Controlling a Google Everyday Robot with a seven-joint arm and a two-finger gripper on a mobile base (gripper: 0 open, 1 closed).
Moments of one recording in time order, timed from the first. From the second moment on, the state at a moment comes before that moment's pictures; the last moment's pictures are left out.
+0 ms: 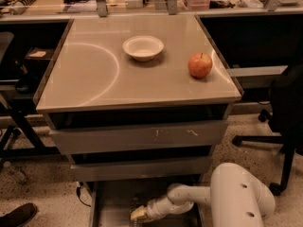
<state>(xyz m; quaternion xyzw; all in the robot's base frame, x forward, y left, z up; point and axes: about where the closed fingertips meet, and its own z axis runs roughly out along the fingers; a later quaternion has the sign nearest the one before) 0.437 0.062 0.140 -0.01 -0.90 -0.43 0.07</state>
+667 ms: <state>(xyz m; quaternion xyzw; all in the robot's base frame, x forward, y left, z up) 0.437 0.062 0.140 -0.01 -0.90 -0.43 0.07</state>
